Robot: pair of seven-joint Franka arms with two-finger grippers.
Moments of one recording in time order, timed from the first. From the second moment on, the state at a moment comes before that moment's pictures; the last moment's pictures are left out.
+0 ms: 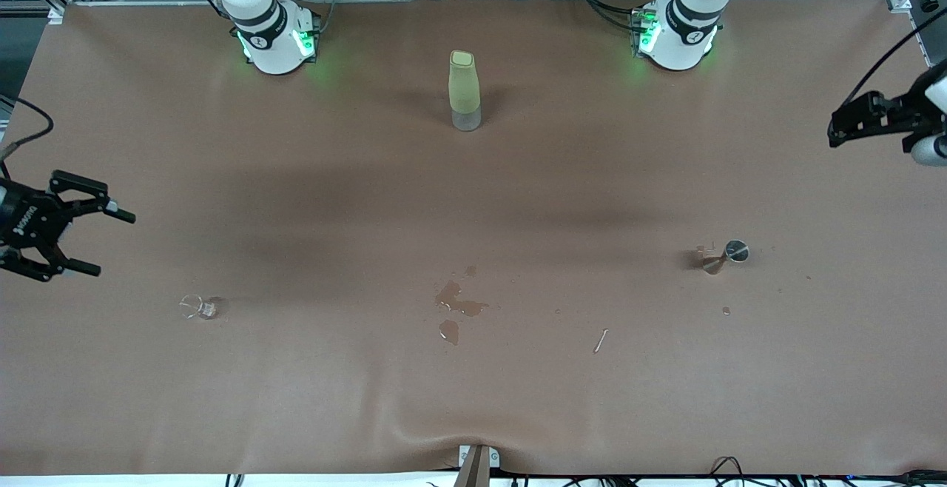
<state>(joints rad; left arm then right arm) 0.07 0.01 -0.11 -1.49 0.04 1.45 0.04 -0.15 0.21 -0.07 -1.53 0.63 1.74 -1.07</state>
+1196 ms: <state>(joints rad) 0.06 -0.11 -0.11 -1.65 -0.06 1.54 -0.08 -0.03 -0.02 -0.07 -1.62 0.07 1.60 -0.28</state>
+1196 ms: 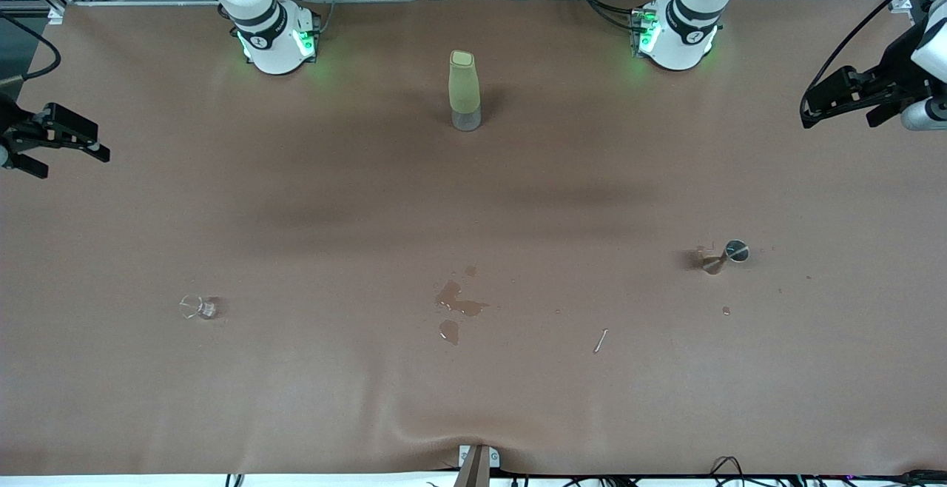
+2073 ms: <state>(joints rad) 0.06 -0.11 -0.09 -1.66 -0.06 1.54 -0.06 -0.03 -0.07 -0.07 -1.62 0.04 1.53 -0.05</state>
